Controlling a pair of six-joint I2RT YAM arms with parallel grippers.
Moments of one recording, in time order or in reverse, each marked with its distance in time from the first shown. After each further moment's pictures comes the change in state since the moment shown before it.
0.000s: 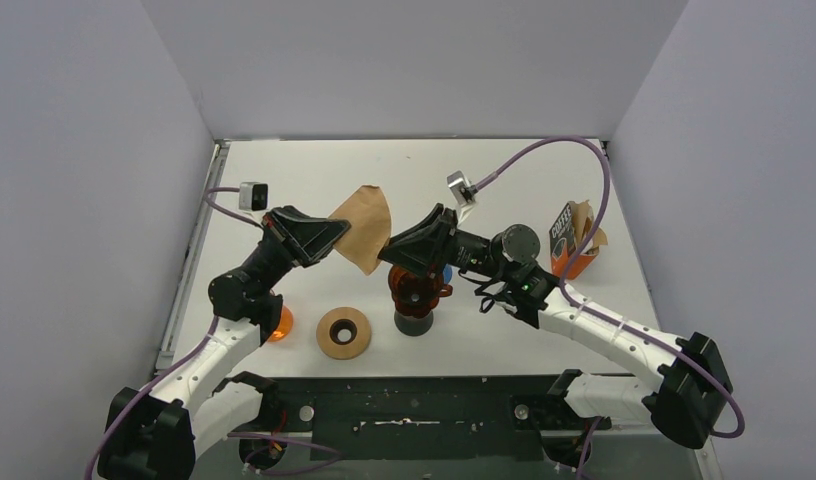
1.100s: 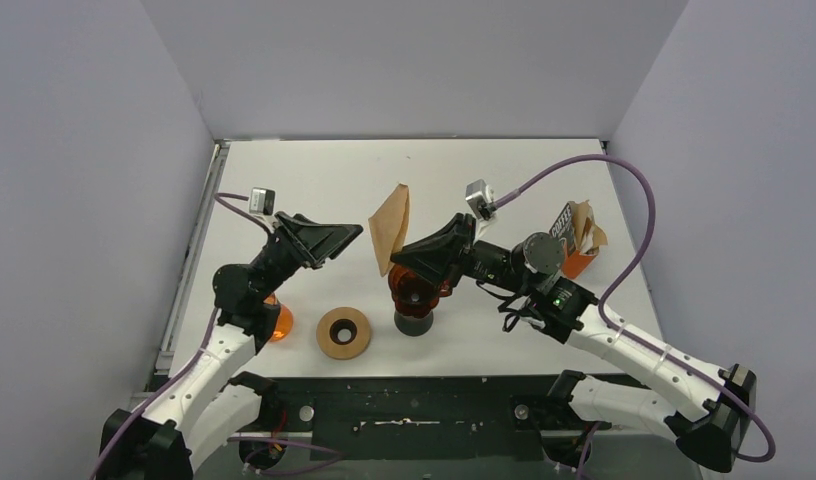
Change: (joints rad) left arm 0.006 -0.080 -0.036 -0.288 0.006 0.167; right arm 0.058 -0.175 0.018 -0.249 0.093 -0.237
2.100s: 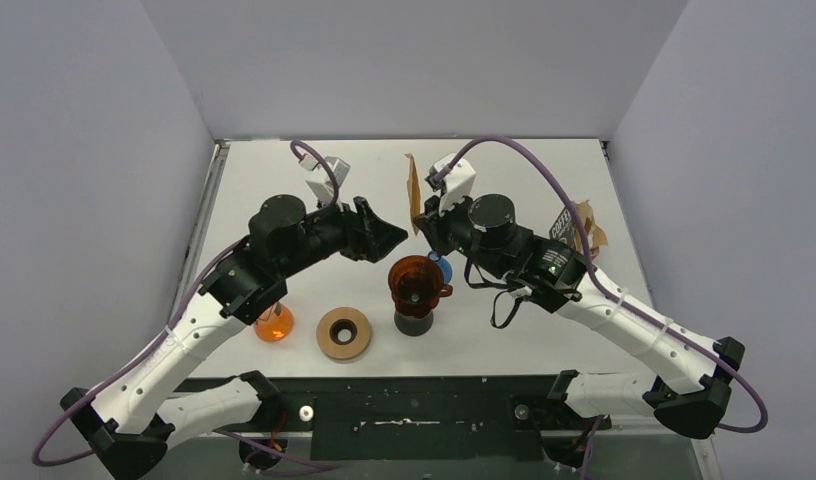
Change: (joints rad) left arm -0.356 0.093 0.682 -1.322 -0.360 0.921; right arm 0.085 0.192 0.460 -0.802 0.669 -0.430
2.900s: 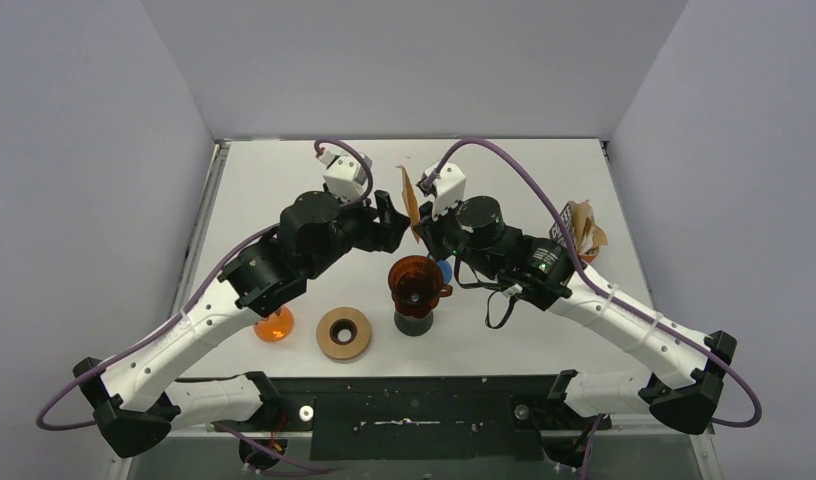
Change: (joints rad) left arm -0.200 0.123 0.153 -0.126 -0.456 0.175; right arm 0.007 0.041 0.013 -0.074 0.026 0.005
